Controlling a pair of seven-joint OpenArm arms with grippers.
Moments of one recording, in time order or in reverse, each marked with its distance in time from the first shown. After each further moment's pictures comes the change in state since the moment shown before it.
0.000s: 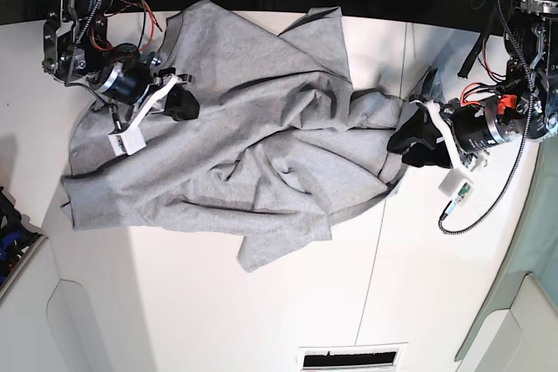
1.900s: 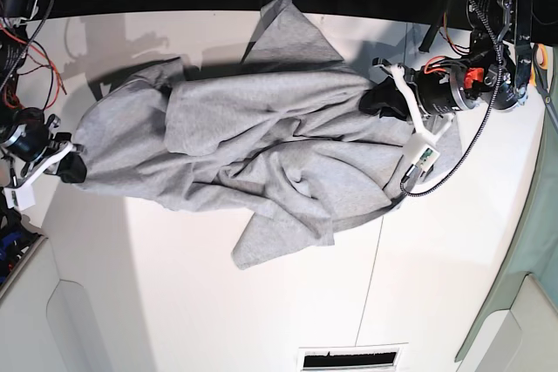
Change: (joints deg) left arm 4.2 8.0 -1.0 4.6 -2.3 1.8 12.3; right arm 13.6 16.3 10.0 -10.1 -0.4 -1.1 4.5
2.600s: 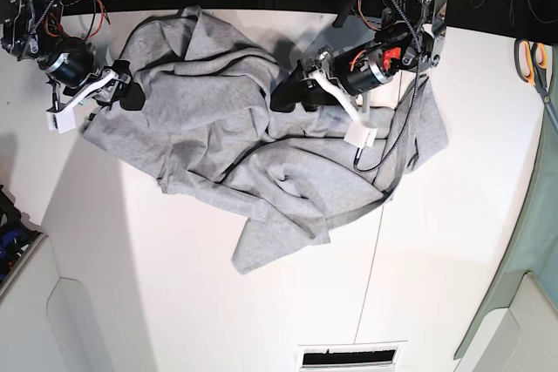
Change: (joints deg) left arm -2.2 18.6 -0.2 -22.1 -0.6 4.0 -14.1; right arm -15.4 -8.5 0.2 0.3 3.7 -0.1 1.3
